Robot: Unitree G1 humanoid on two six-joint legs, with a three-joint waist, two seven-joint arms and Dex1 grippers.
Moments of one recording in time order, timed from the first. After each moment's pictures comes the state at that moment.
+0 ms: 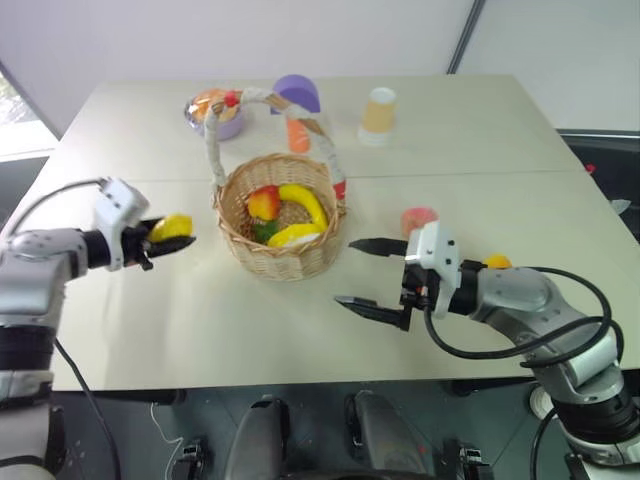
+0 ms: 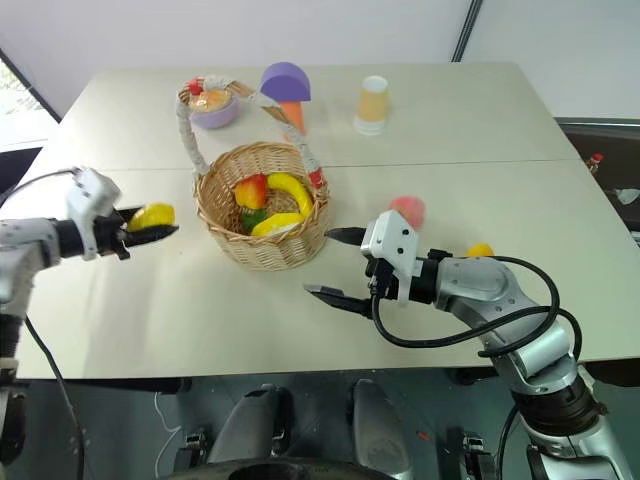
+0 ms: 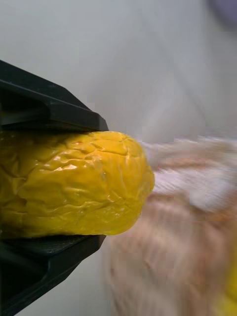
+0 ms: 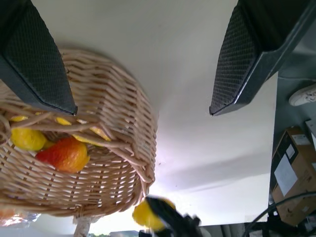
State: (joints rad) left arm -0.40 0.89 0.22 -0.04 -0.44 0.54 -1.03; right arm -0.28 -0.68 0.08 -0.58 0.55 0.58 0.80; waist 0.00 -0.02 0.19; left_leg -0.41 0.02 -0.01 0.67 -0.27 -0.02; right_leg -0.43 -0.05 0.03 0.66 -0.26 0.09
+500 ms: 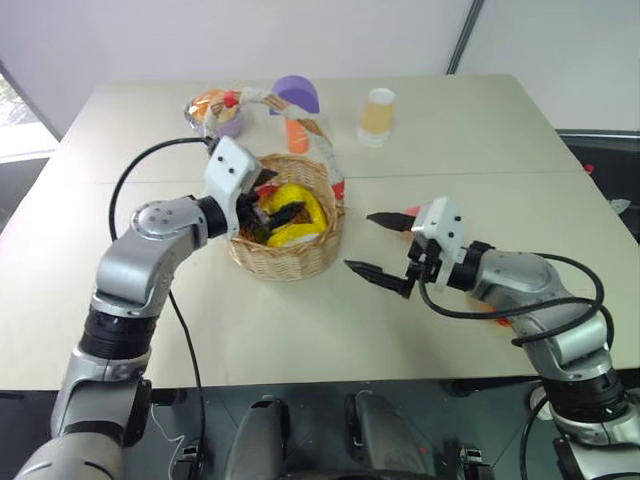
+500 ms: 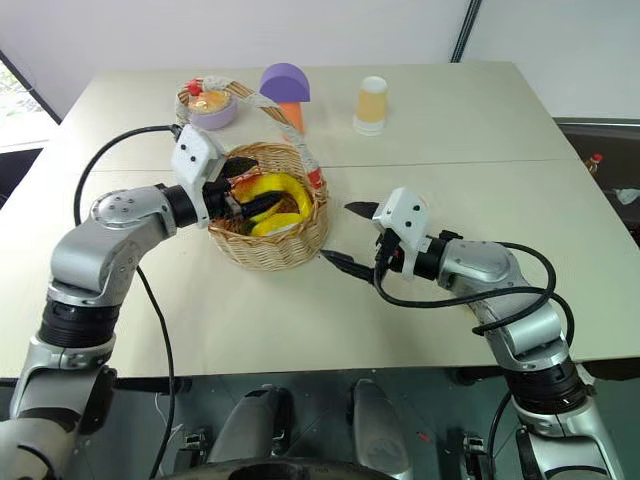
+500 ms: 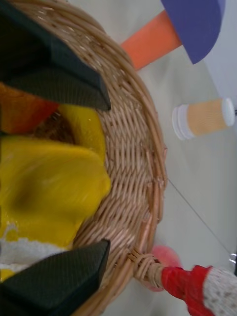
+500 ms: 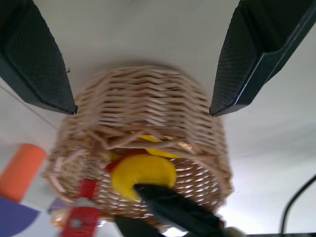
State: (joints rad) left arm -0.63 0.54 -0.06 -0.19 -0.35 0.69 -0.65; right arm -0.32 -0.62 0.04 -0.43 0.44 0.53 0.70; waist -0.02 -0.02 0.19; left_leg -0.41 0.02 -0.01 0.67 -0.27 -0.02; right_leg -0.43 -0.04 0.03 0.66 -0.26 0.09
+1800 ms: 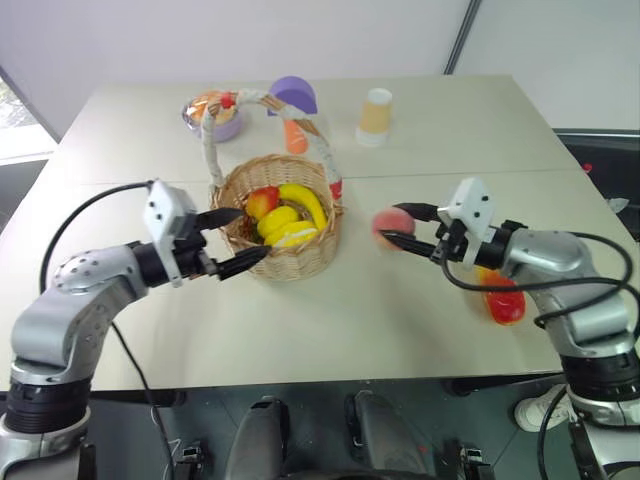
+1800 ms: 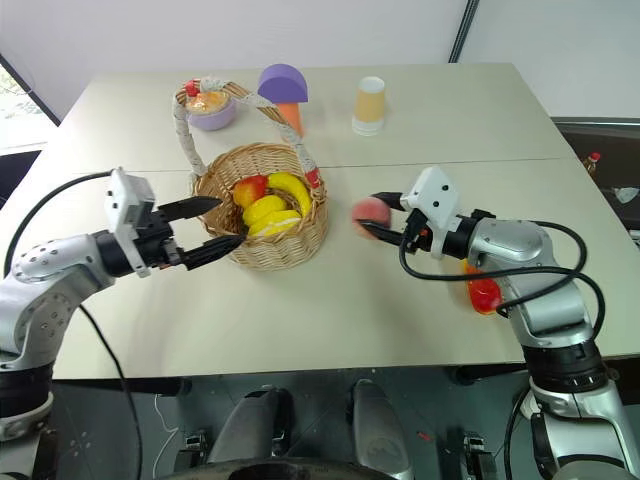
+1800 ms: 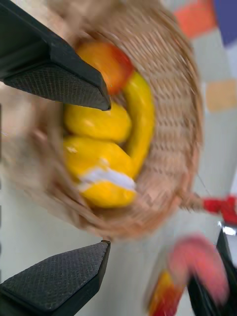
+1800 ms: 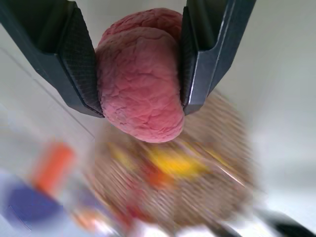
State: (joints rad) left arm -0.22 0.72 0.26 -0.34 -0.62 0.64 -0.85; right arm -0.44 -0.70 0.00 -0.46 0.51 0.53 0.89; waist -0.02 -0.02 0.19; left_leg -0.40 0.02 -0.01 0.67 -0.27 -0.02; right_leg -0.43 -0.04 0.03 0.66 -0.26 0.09
